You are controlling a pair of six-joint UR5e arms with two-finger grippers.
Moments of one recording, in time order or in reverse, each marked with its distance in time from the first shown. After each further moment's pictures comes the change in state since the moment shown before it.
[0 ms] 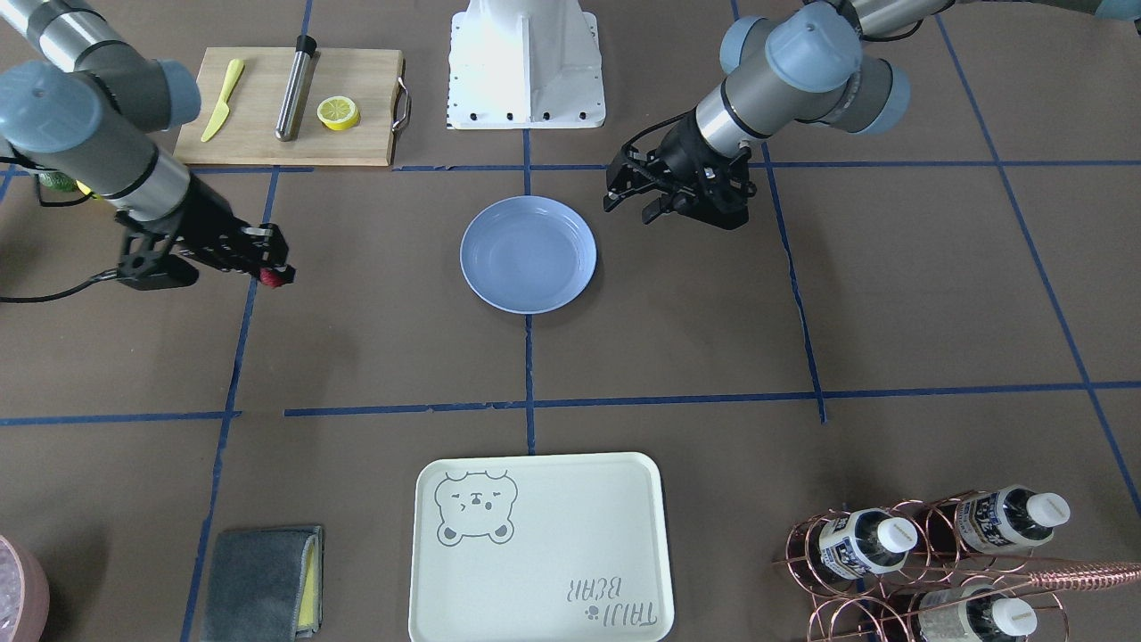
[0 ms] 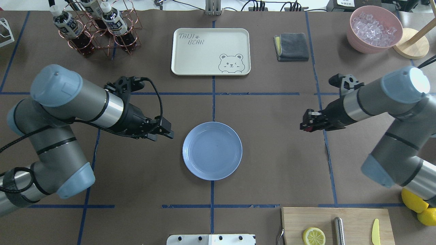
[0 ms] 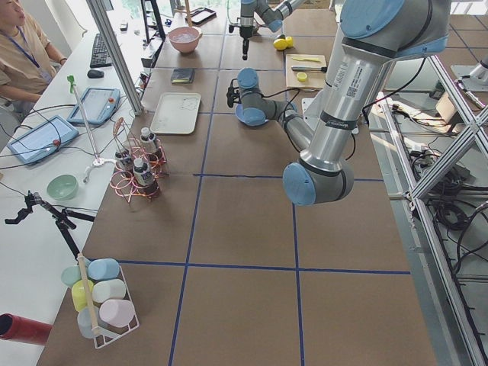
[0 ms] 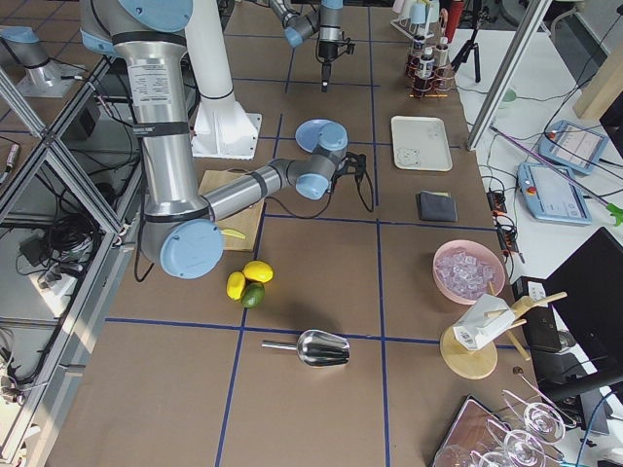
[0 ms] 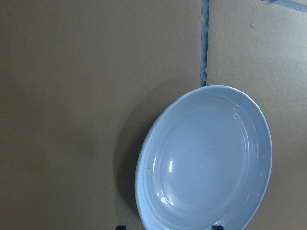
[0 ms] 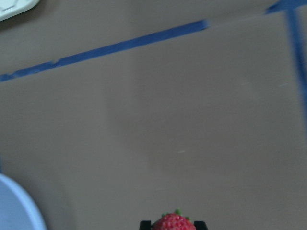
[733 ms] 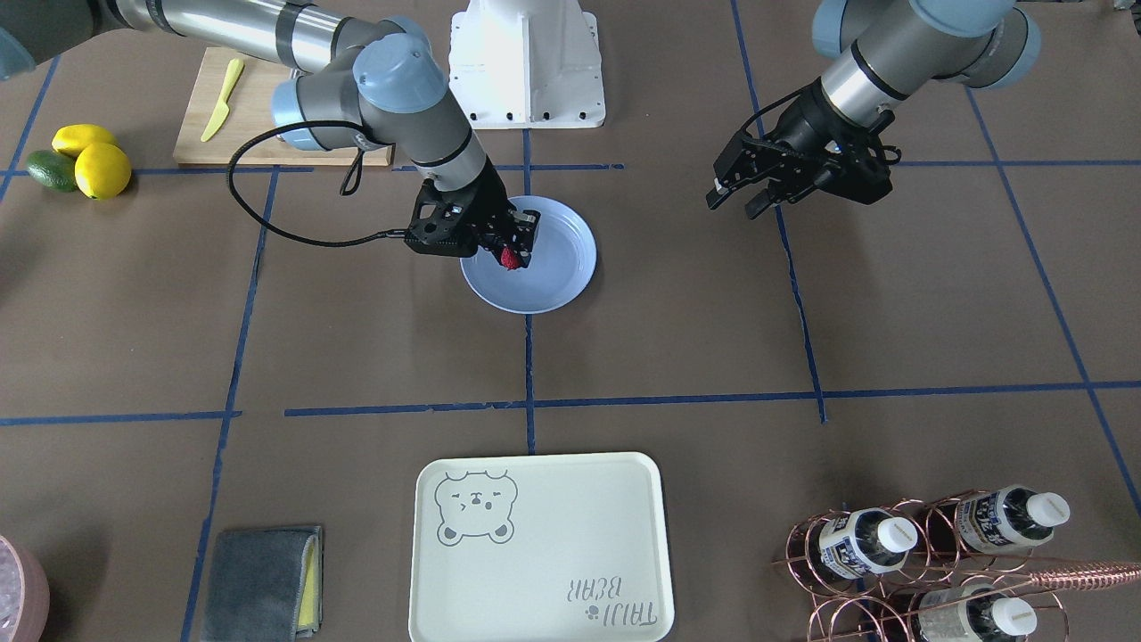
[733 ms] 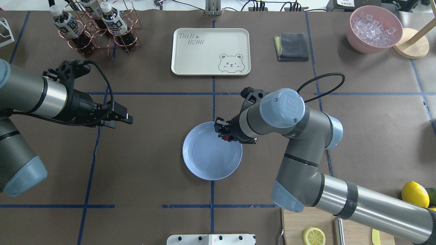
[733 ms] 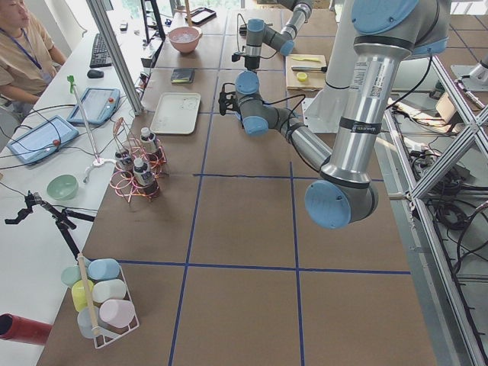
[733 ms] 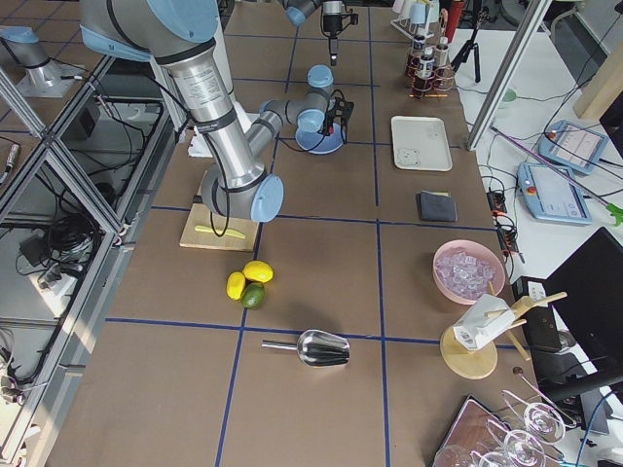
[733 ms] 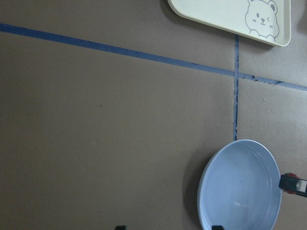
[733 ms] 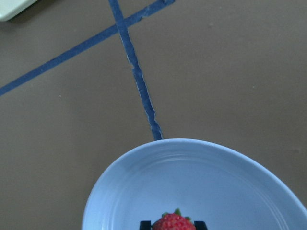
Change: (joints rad) left arm -0.105 0.184 -0.129 -0.003 0.005 0.003; right arm -0.259 0.436 -0.190 -0.221 -0.320 0.289
